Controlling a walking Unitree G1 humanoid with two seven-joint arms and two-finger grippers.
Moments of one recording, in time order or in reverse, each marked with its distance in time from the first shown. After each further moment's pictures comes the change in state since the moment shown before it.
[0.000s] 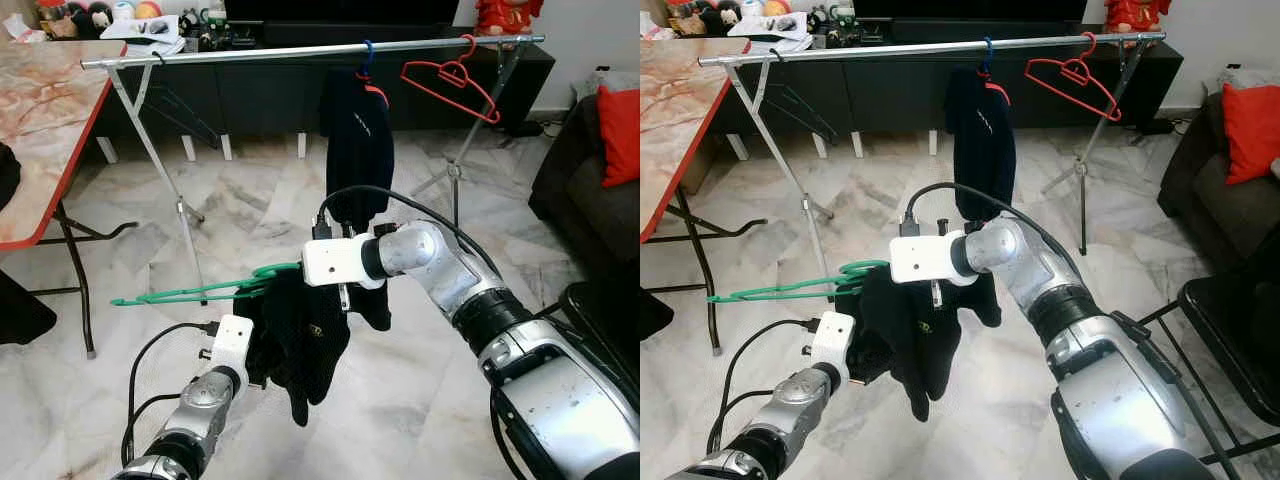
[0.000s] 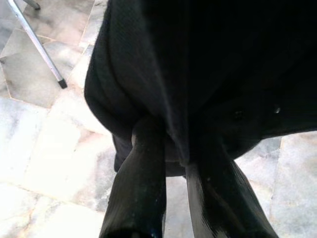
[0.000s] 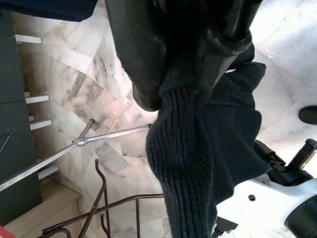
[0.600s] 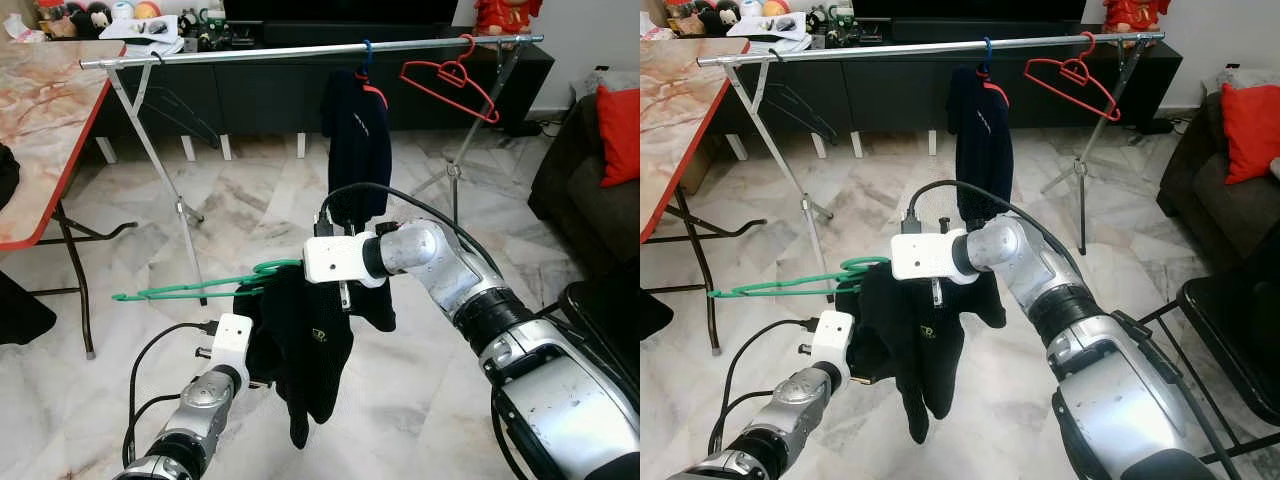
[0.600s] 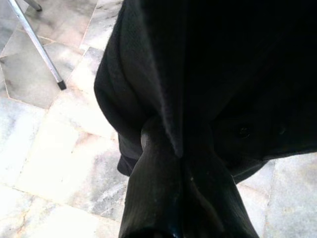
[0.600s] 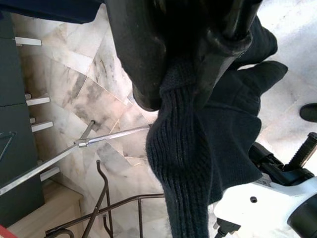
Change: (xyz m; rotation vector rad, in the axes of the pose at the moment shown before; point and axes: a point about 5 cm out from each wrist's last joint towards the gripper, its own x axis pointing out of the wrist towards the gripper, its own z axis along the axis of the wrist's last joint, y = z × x) left arm 0.000 0.001 0.001 -0.026 -0.016 0.007; right arm -0.001 -0.001 0.000 0.011 -0.003 -0.008
